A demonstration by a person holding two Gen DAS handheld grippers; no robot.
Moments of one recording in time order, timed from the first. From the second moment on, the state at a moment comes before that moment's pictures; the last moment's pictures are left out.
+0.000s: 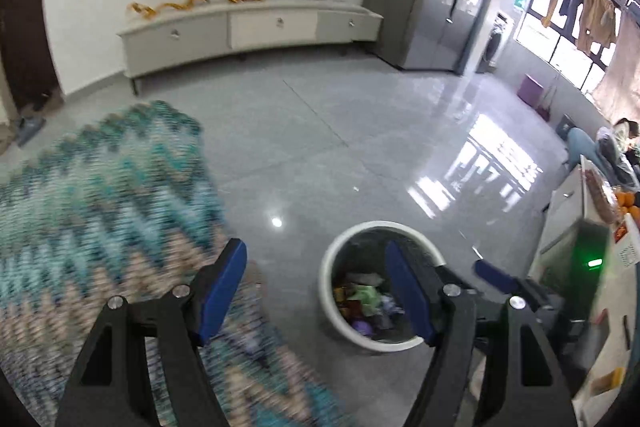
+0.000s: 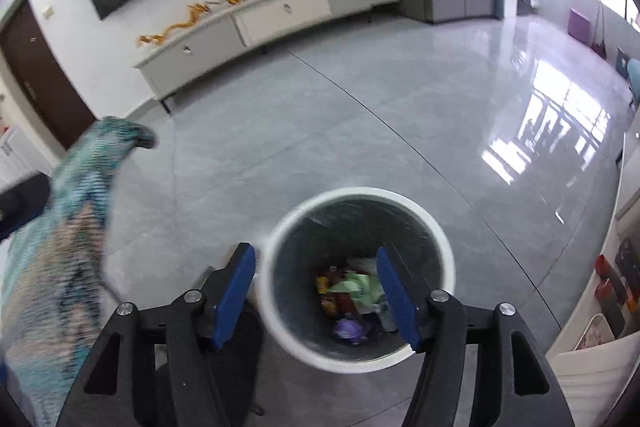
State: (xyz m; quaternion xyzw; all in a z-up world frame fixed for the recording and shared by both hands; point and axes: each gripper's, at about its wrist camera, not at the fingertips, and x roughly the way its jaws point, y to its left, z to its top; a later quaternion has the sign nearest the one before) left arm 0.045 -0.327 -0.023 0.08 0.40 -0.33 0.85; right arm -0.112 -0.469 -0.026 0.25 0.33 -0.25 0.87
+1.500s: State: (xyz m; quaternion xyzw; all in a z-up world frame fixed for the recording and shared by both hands) left arm 0.008 -0.138 0.041 0.04 0.26 -0.13 0.96; right arm -0.111 -0.307 0.083 0.07 0.22 -0.25 0.94
